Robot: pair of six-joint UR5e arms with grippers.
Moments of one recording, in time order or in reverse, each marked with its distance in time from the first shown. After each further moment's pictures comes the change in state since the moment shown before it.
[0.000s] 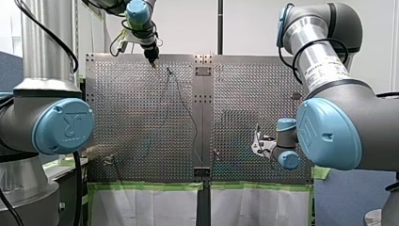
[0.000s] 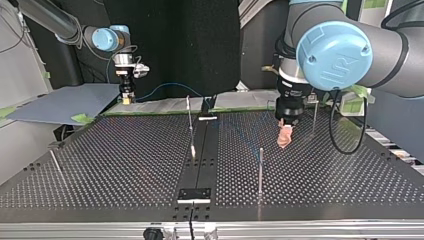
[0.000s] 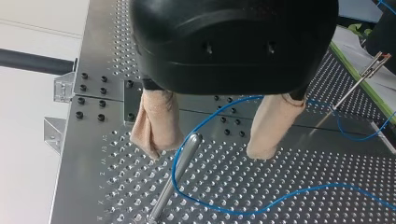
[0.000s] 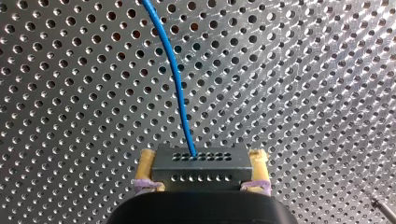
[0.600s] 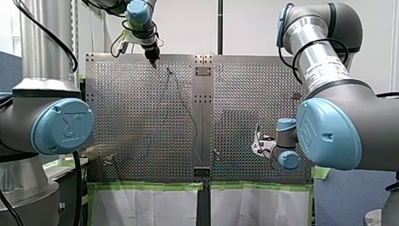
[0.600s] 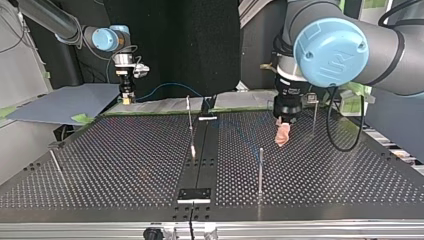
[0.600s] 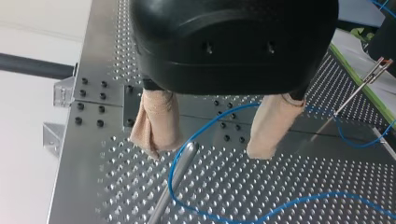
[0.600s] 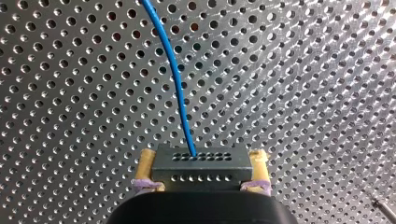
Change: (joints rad) left arm -0.013 0.007 -0.018 0.014 0.003 -0.012; right arm 0.000 0.000 0.000 0.002 0.000 0.000
